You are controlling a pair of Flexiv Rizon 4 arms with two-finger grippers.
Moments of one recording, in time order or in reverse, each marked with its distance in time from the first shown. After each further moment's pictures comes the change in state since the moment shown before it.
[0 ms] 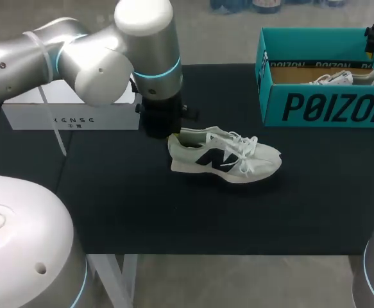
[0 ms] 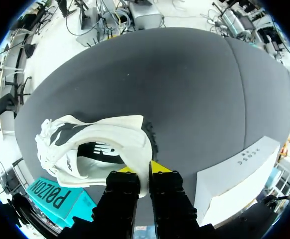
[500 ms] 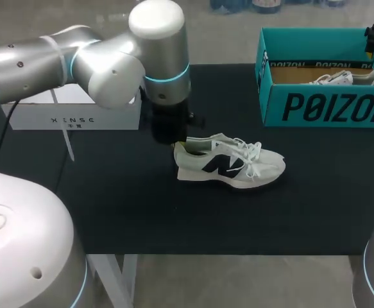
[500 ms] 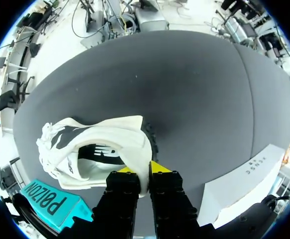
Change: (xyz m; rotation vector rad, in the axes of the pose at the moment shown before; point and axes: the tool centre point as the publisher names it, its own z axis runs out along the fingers) left arm -0.013 -0.006 0.026 0.073 -0.007 -0.037; right arm 0.000 0.000 0.000 0.000 0.000 0.000
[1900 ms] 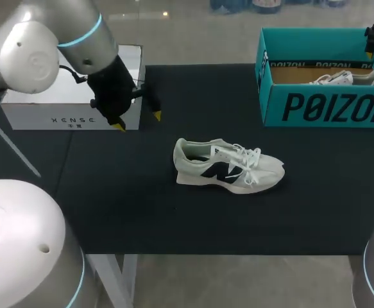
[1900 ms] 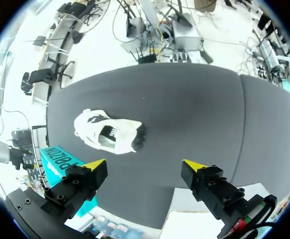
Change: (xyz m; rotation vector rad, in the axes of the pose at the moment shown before) left arm 0.080 -0.021 -0.102 0.026 -0.293 -0.265; right arm 0.000 0.000 0.000 0.000 0.000 0.000
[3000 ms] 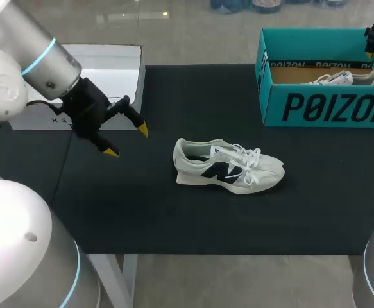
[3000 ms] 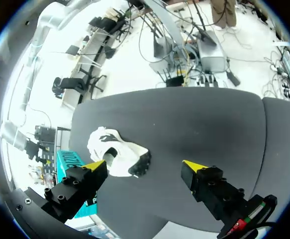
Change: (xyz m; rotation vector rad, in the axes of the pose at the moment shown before) left arm 0.036 -0.048 0.024 0.203 -0.283 -0.144; right arm 0.000 0.000 0.000 0.000 0.000 0.000
